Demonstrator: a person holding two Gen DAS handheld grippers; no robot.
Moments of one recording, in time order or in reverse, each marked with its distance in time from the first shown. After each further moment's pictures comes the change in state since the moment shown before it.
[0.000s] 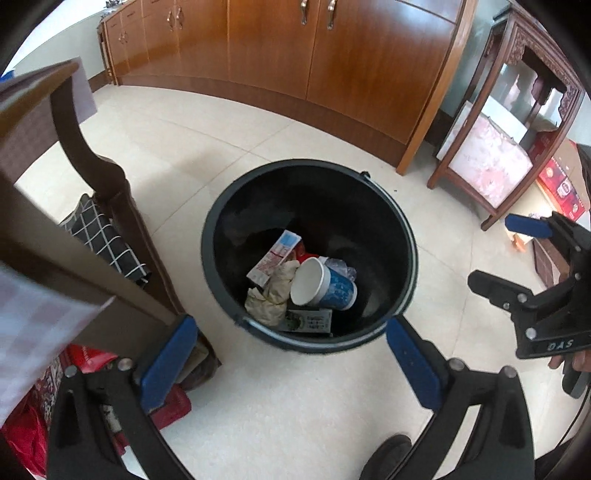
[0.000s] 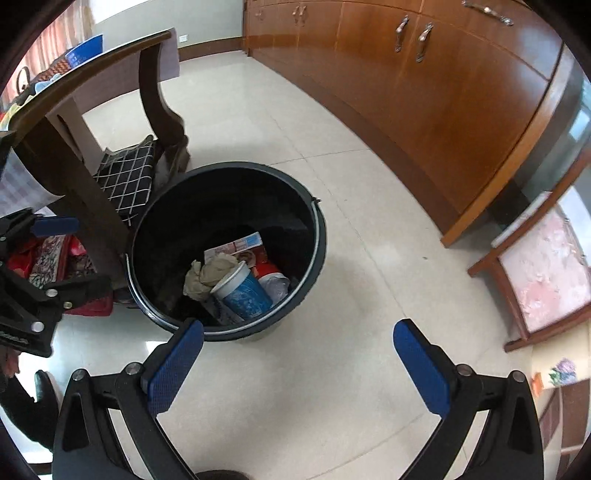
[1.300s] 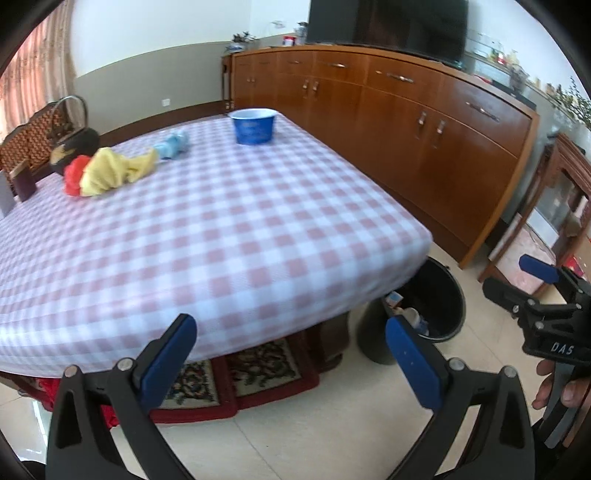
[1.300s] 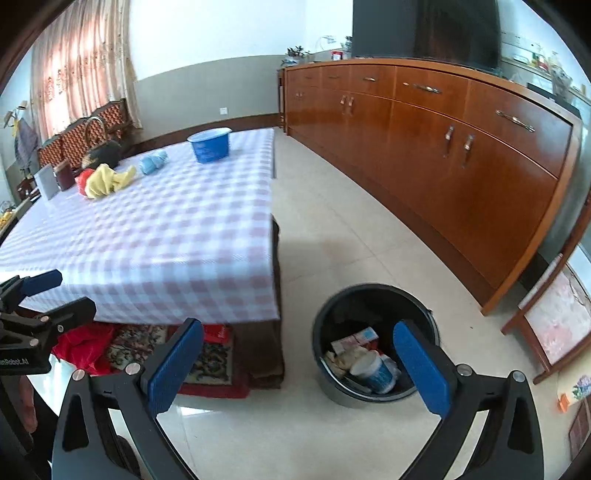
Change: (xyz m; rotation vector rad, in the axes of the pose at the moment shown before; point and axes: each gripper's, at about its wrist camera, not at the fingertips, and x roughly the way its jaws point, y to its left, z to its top) left arm -0.208 0.166 -0.086 -0.280 -0.293 0.229; right arm -0.149 0.201 0.061 0.008 -0.314 0.126
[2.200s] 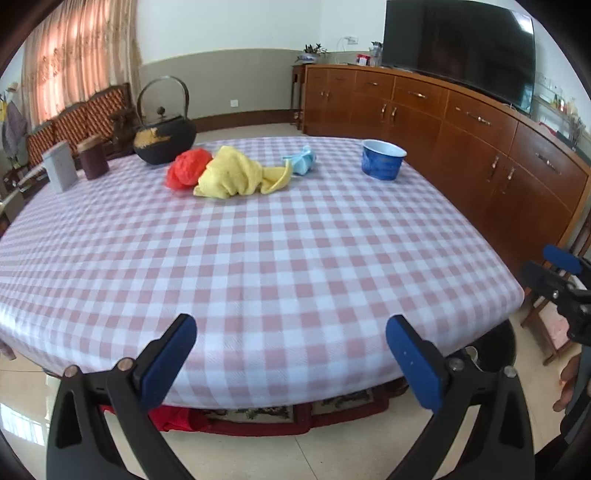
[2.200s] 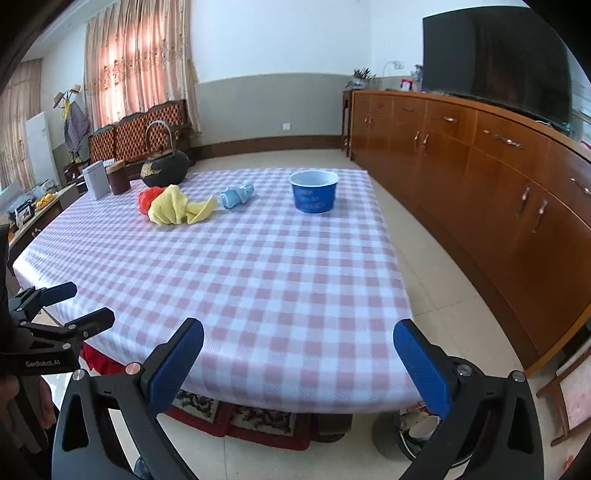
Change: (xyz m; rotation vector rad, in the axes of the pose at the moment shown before) left arm -0.015 0.135 0.020 -0.147 -0.049 0.155; right arm 0.031 0.113 0.077 -0.139 -0.056 0.172
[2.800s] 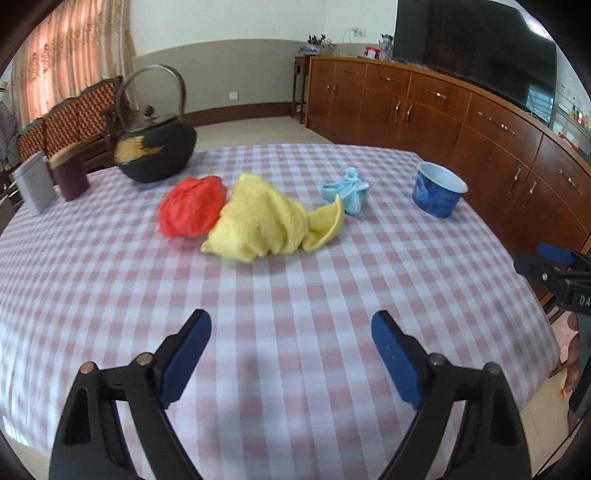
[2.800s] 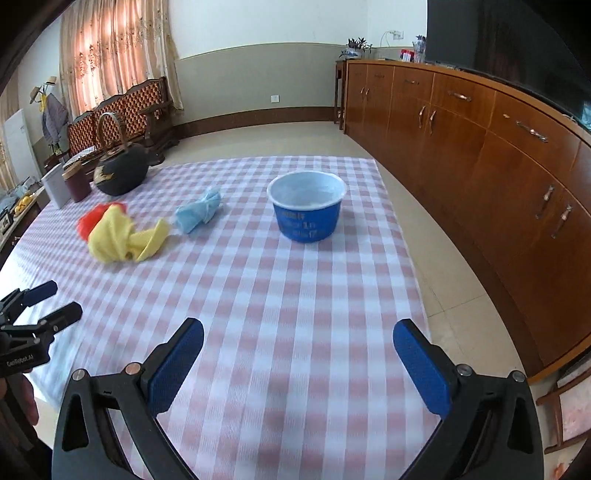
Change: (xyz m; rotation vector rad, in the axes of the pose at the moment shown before) left arm 0.090 0.047 0.084 0.014 0.042 -0.003; right arm 0.122 -0.014 0.087 0.028 0.120 -0.029
